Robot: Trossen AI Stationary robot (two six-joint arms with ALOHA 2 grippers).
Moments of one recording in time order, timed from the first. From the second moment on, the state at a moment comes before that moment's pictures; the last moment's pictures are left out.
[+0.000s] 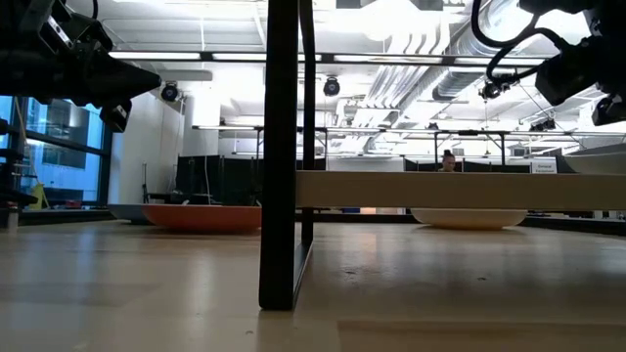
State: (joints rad) left arm 0.03 0.01 0.01 0.02 -0.06 -0.30; right arm 0.32 1.12 0.75 -1.12 -0.24 0.83
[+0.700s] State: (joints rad) left arm 0.03 0.01 0.01 0.02 -0.06 -0.30; right arm 0.25 1.09 0.94 -1.13 -0.09 0.79
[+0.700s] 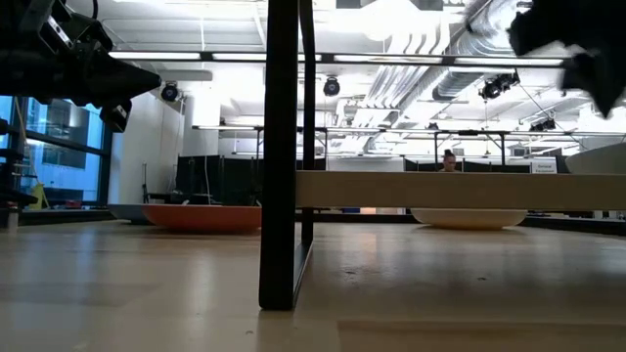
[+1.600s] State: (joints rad) left arm 0.03 0.01 0.01 0.03 -0.06 -0.34; right arm -0.12 1.12 0.62 0.43 0.05 0.56
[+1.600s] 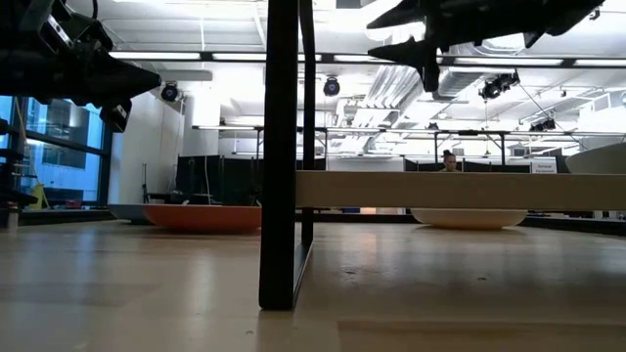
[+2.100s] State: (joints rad) left arm 0.06 0.16 0.15 0.35 -0.39 -0.70; right arm -0.12 1.12 0.63 0.42 0.10 0.60
